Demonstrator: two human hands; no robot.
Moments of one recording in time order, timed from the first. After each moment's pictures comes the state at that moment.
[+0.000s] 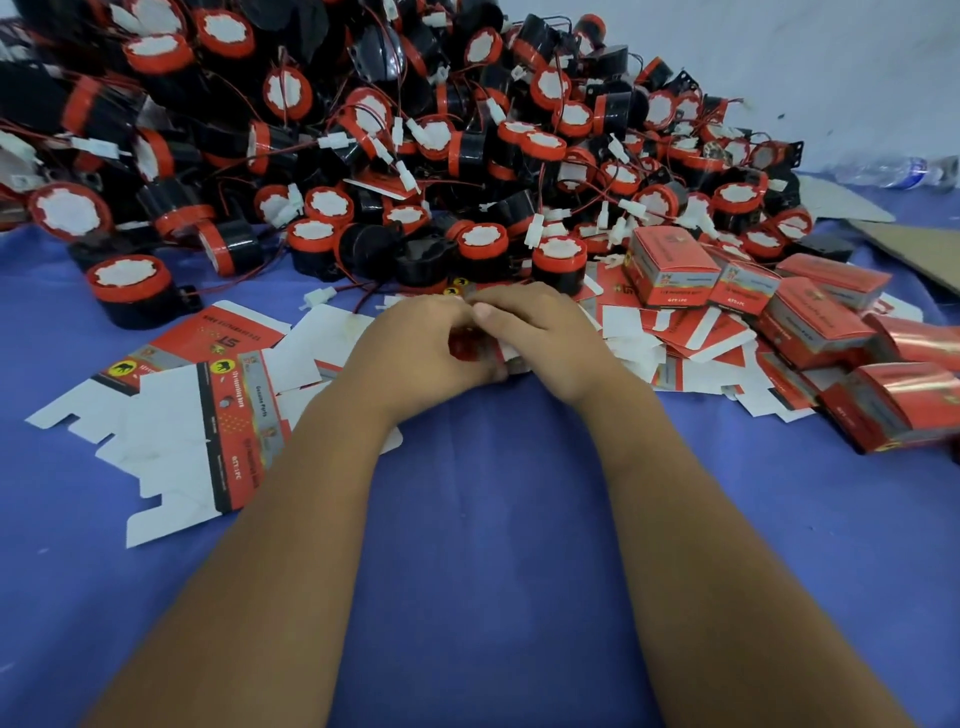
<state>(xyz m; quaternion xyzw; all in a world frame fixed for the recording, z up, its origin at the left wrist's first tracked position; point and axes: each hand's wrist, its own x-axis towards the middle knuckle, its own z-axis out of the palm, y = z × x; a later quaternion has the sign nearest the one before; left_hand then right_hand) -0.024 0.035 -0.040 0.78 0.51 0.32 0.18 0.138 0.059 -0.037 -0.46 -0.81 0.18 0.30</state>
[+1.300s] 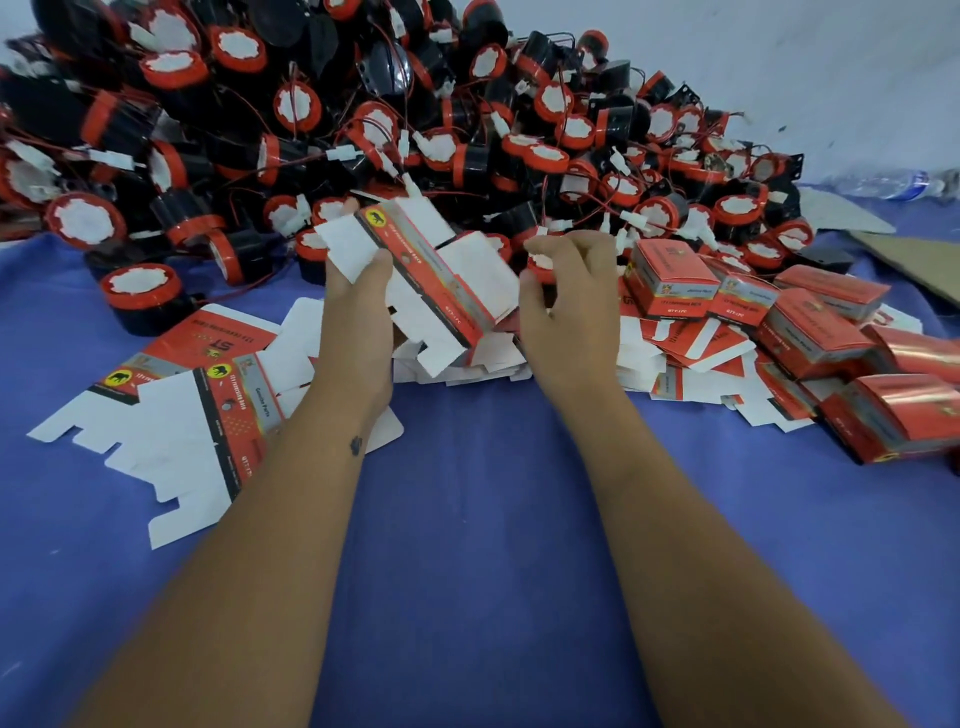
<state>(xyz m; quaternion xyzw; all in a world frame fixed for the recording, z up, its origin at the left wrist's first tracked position) -0.034 0.049 -0.037 0.36 0.44 0.70 0.44 0.126 0.062 -0.039 -0.51 -0.67 -0.01 0.53</state>
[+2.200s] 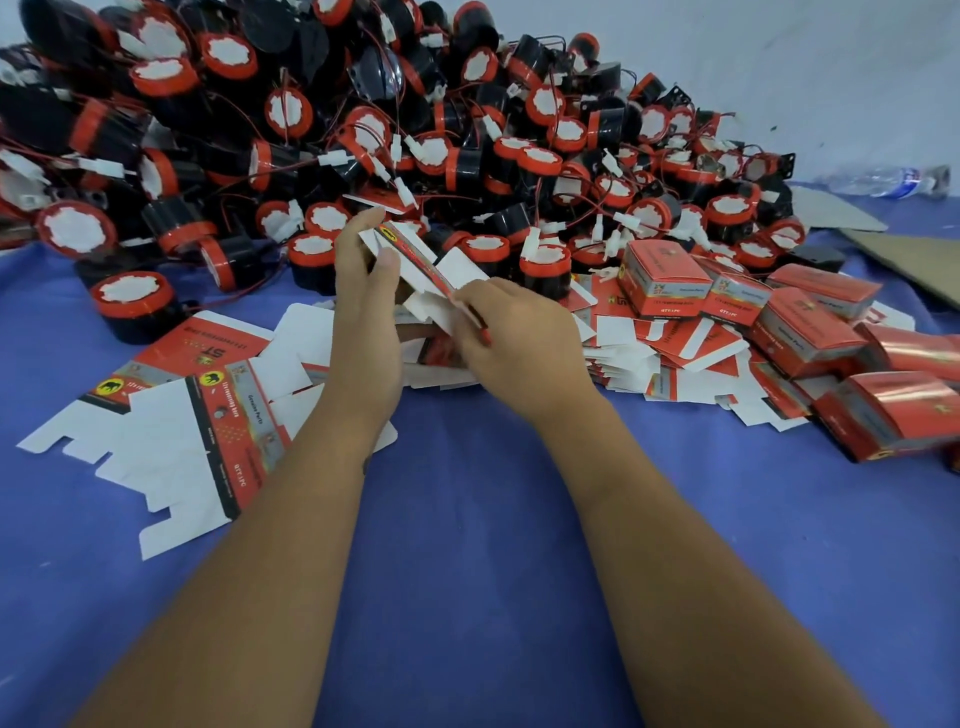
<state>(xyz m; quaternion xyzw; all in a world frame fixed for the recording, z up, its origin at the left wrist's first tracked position) -0.024 0.032 -0.032 0.50 0.41 0.67 0.36 0.109 0.044 -0.032 -0.44 -0.82 -0.06 0.37</state>
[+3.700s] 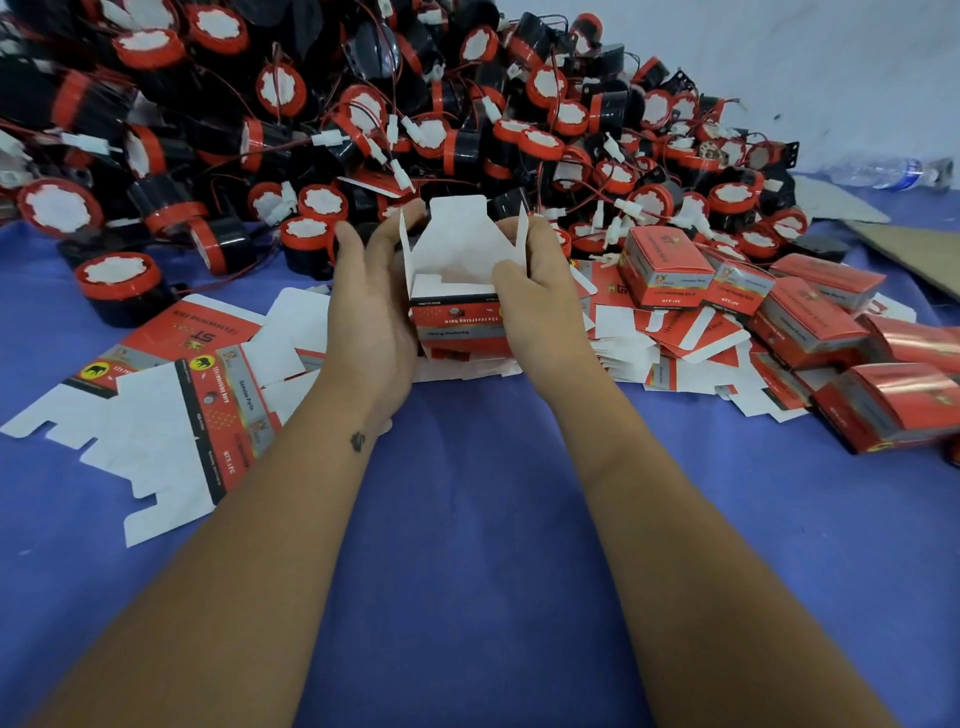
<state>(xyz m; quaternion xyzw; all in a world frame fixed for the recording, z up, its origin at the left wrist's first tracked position) -0.018 0.047 -0.036 0.36 0.29 0.68 0.58 0.110 0.049 -0.019 -0.44 -0.60 0.38 0.55</state>
